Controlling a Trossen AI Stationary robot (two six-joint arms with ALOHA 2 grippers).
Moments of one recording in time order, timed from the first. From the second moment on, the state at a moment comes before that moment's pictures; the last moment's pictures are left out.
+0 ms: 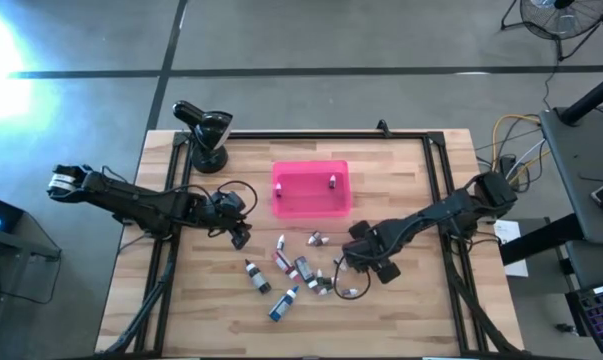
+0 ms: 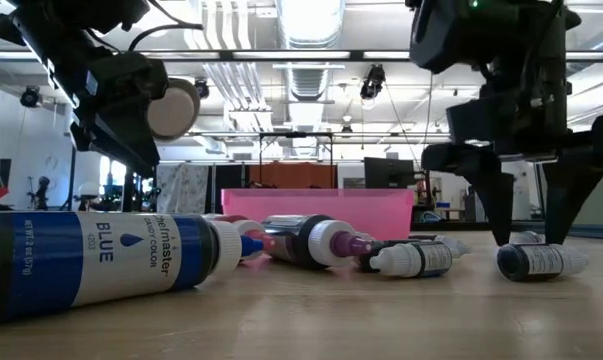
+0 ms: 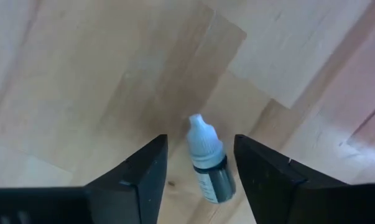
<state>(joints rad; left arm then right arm) -0.14 1.03 0.58 -0.47 -0.28 -0.78 0.30 1.71 0.96 -0.75 0.02 -0.19</state>
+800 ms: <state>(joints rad) -0.14 1.03 0.58 -0.47 -0.28 -0.81 0.19 1.63 1.01 -0.72 0.05 0.17</state>
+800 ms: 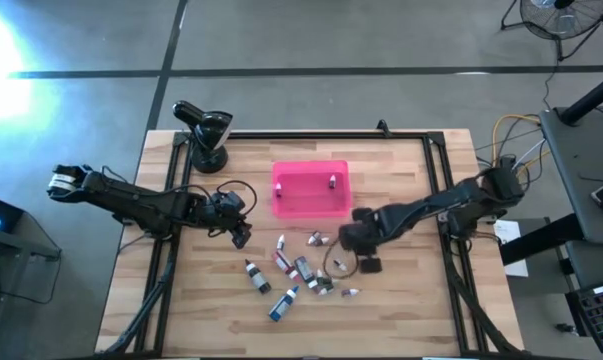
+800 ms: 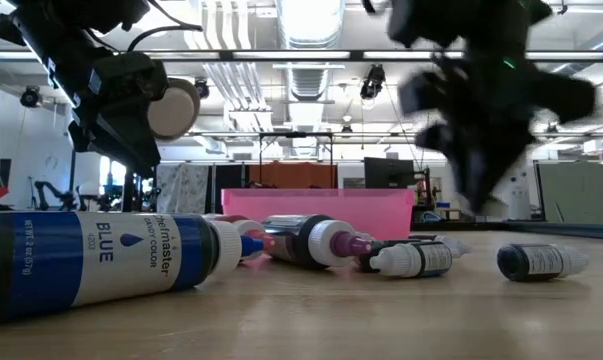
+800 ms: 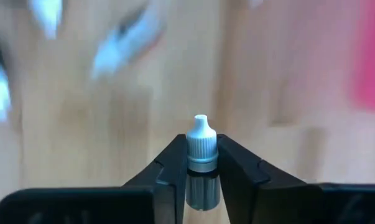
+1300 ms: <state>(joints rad) -0.14 1.03 0.58 -0.46 -0.28 -0.82 -0.20 1.57 1.17 -0.62 0.03 0.31</state>
